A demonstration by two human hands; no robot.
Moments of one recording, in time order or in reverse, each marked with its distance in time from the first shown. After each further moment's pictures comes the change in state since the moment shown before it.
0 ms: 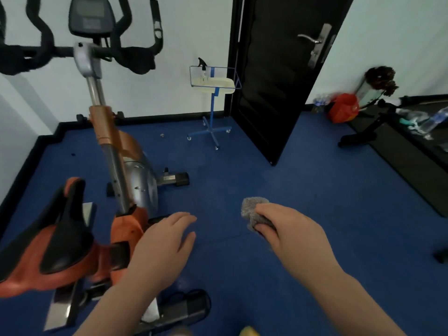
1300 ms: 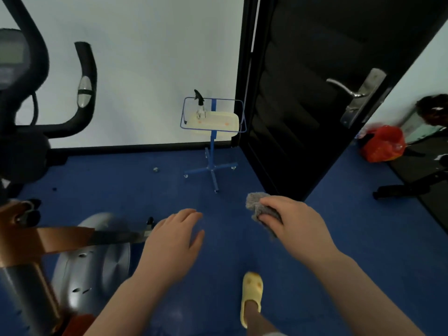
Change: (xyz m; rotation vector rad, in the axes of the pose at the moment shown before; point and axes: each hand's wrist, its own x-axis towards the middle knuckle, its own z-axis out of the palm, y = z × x) left_hand 0.481 0.061 0.013 0.147 0.033 -0.083; right_hand 0.473 0.232 -0.039 0.116 -0.037 -0.078
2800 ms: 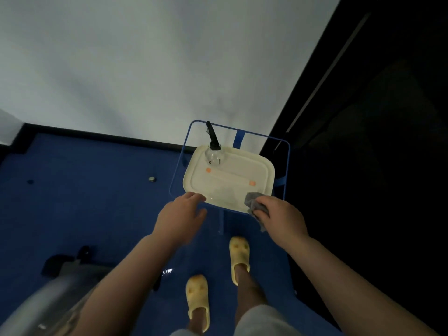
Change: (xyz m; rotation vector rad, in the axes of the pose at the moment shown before) left_hand 0.618 -0.165 0.043 -0.191 -0.216 -0.371; right_hand 0.648 0.151 0.139 0.086 -0.382 0.054
